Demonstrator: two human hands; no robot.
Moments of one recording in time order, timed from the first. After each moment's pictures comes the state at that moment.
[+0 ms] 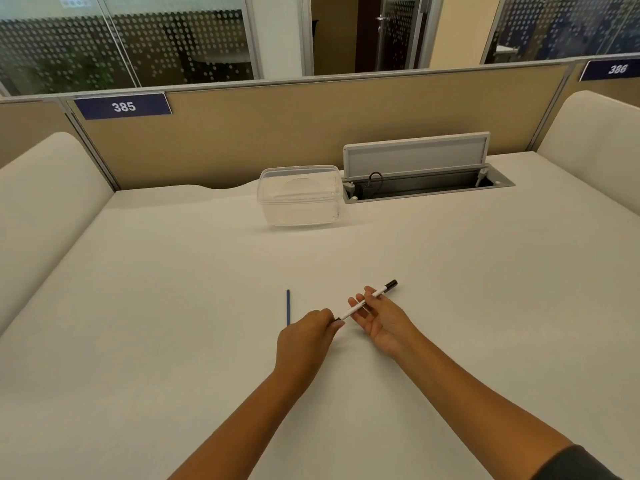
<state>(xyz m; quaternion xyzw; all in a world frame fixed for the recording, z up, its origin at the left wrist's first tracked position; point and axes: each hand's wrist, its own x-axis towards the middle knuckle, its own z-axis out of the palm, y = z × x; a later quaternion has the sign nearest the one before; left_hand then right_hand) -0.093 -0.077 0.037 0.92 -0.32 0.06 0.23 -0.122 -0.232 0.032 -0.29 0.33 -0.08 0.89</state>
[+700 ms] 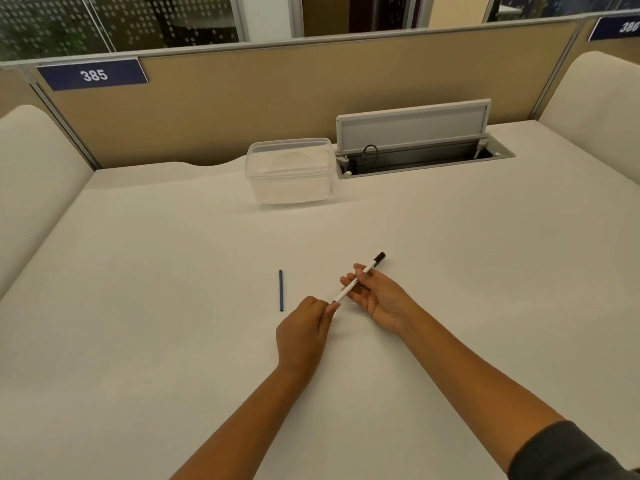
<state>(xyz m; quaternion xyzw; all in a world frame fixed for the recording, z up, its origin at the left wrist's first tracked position) -0.108 -0.081 0.016 0.88 -0.28 0.15 0.34 -0.119 -0.246 0.021 -0.34 0.25 -0.04 0.91</state>
